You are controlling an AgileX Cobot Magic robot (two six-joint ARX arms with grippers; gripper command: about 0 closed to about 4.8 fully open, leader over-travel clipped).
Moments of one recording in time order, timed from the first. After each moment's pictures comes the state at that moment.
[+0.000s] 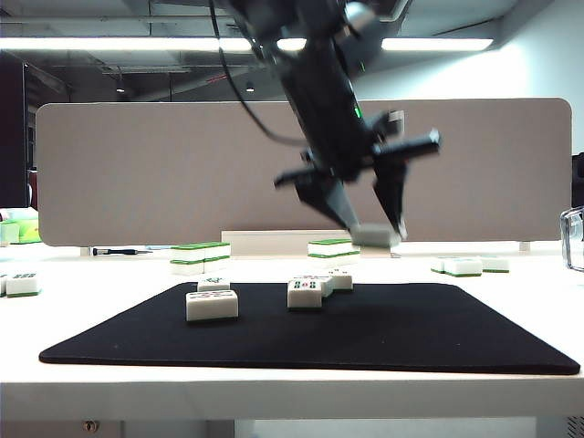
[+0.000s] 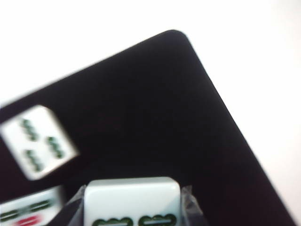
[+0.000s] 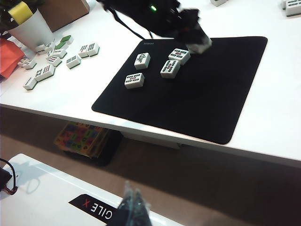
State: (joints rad) left arm -0.77 2.11 1.78 -0.57 0.00 -0.20; right arm 0.04 0.01 0.96 -1.39 -0.53 0.17
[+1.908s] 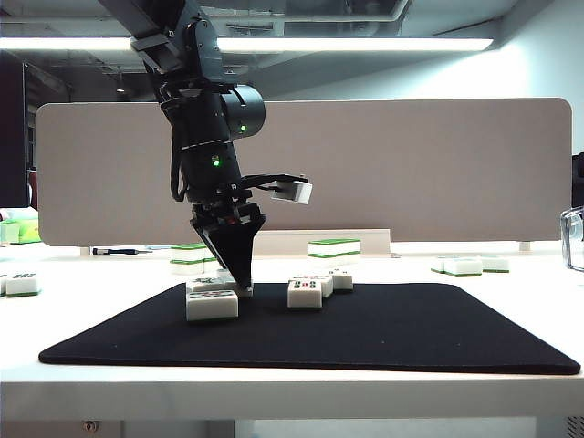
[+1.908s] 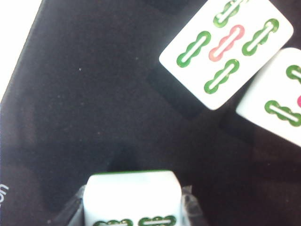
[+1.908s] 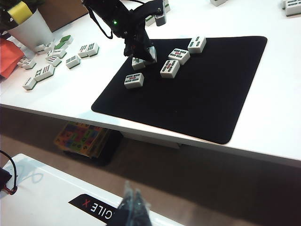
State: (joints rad) left arm -0.48 2.14 1.78 -0.88 0.09 0.68; right arm 0.04 0.01 0.96 -1.39 -0.53 0.17
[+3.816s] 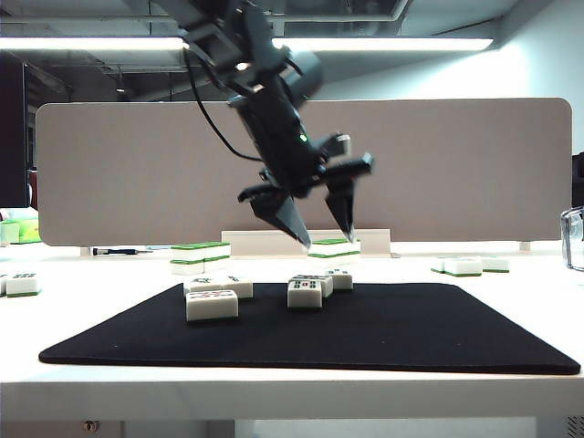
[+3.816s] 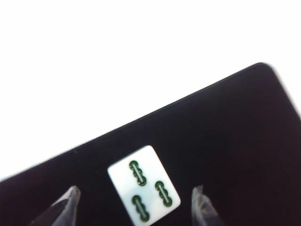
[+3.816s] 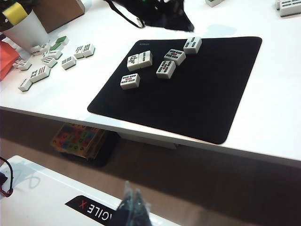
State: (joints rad) left arm -0.61 2.21 1.90 -0.60 0.07 -0.14; right arm 0.04 0.01 0.96 -1.39 -0.52 0.17
